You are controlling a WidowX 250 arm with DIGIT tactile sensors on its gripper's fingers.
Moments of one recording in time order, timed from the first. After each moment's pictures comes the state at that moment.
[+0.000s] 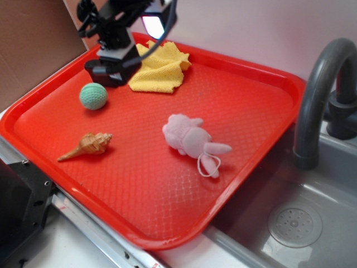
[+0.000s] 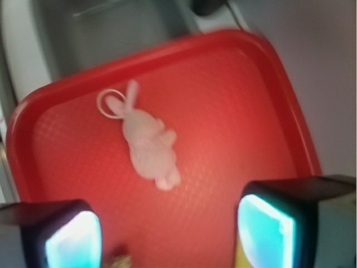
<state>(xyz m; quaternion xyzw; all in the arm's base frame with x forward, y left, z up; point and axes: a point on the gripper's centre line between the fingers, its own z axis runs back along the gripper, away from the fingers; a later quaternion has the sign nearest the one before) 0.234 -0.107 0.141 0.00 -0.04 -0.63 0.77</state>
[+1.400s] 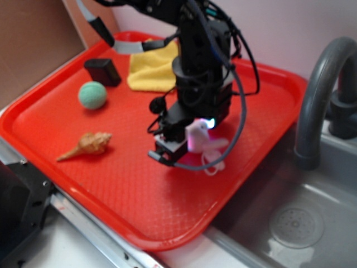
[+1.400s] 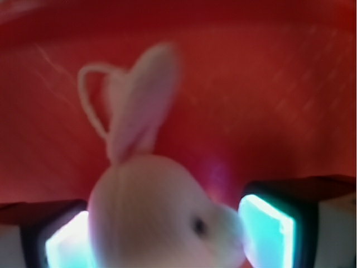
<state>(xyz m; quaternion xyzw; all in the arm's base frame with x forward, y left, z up) 0.239 -0.132 0.022 0.03 0.07 -0.68 0.73</state>
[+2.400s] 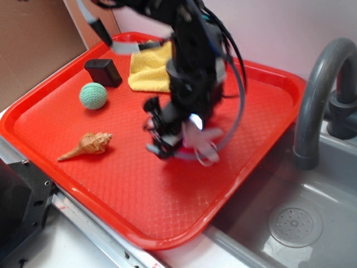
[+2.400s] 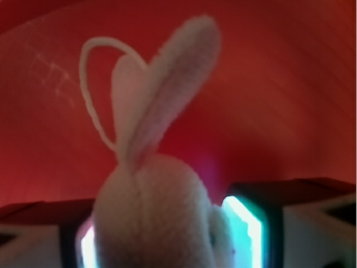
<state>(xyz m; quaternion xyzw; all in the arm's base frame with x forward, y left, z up) 0.251 -0.093 0.051 -0.01 0.07 -0.58 0.81</state>
